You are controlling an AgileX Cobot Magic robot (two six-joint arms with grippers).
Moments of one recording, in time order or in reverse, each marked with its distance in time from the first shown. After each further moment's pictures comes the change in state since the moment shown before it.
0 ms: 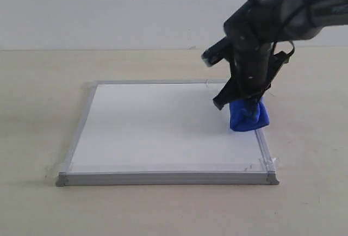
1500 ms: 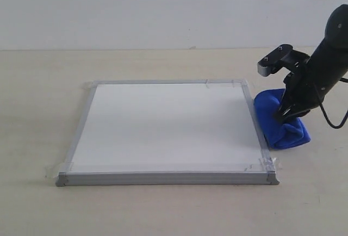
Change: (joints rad) left arm 0.000 0.000 0.000 0.000 0.000 0.000; right arm -0.358 -0.106 0.250 0.619 -0.198 -0.946
